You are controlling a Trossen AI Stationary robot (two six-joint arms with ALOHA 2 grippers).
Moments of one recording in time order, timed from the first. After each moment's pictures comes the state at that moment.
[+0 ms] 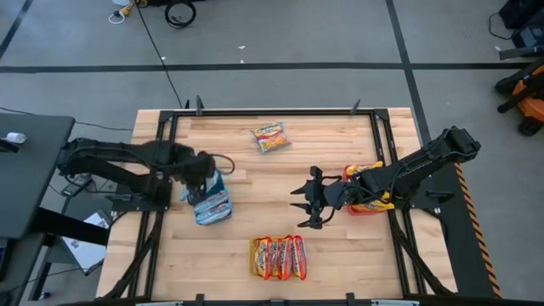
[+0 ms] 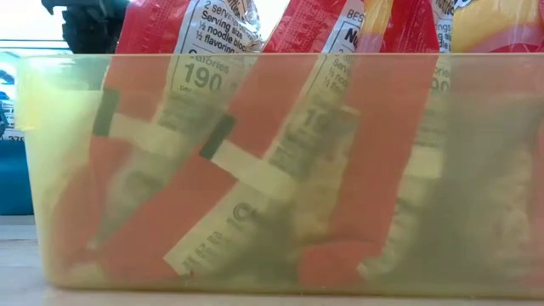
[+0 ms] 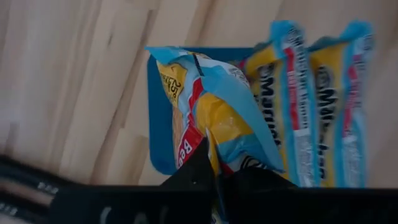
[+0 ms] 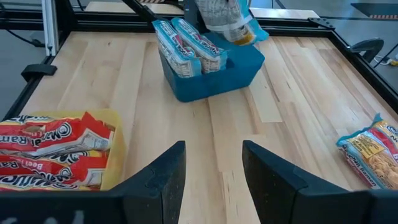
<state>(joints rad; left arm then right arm) -0.06 1.17 1.05 -1.25 -0.15 -0.39 0.34 1.35 0.88 -0.06 0.40 0.16</state>
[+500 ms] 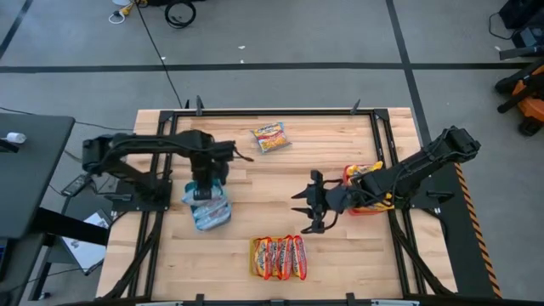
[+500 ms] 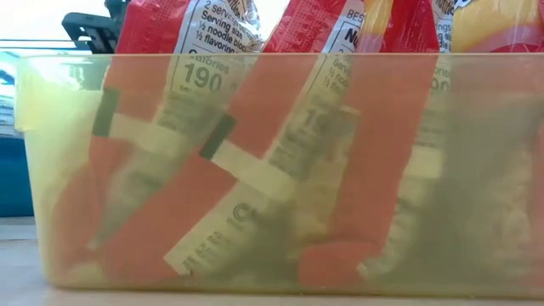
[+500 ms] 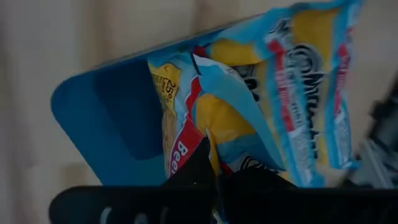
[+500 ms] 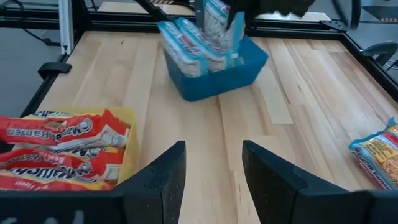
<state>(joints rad) 0.22 1.43 1.04 -1.23 0.30 0.11 0.38 1.35 0.88 -0.06 0.40 0.16</state>
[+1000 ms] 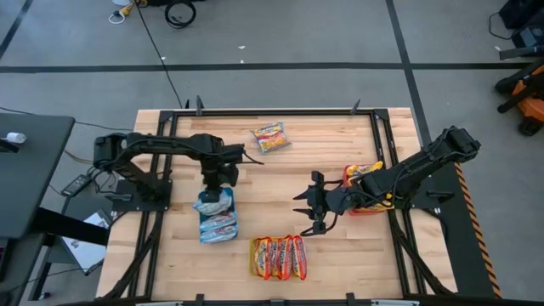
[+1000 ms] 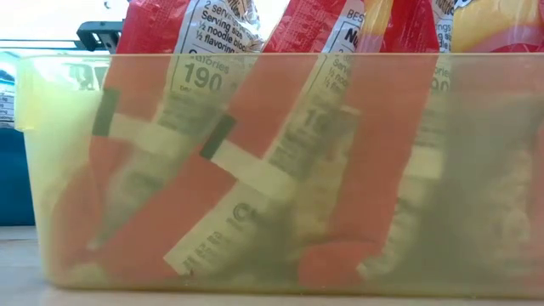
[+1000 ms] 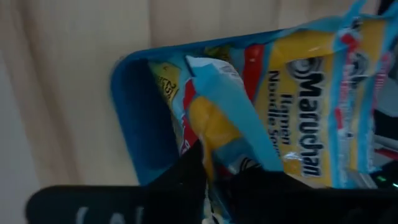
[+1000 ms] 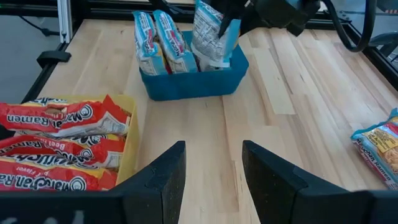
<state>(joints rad) 0.20 1.55 1.04 -1.07 0.46 0.22 0.39 1.35 0.88 -0.10 0.40 0.18</state>
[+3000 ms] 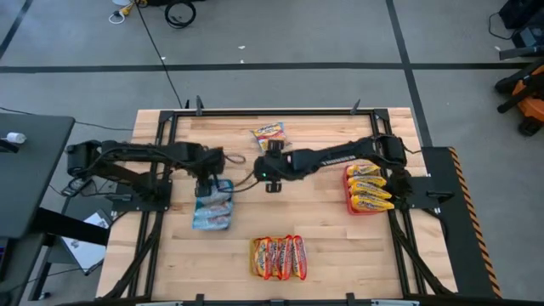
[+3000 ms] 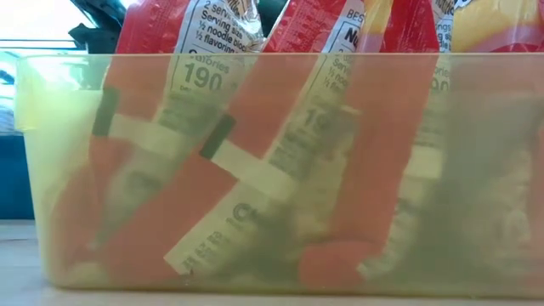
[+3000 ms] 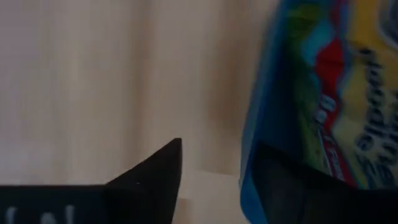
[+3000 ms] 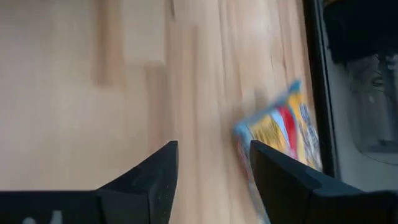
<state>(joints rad) 0.20 1.29 0.72 -0.82 -0.09 0.12 -0.01 2.02 1.55 -0.54 0.51 -0.18</state>
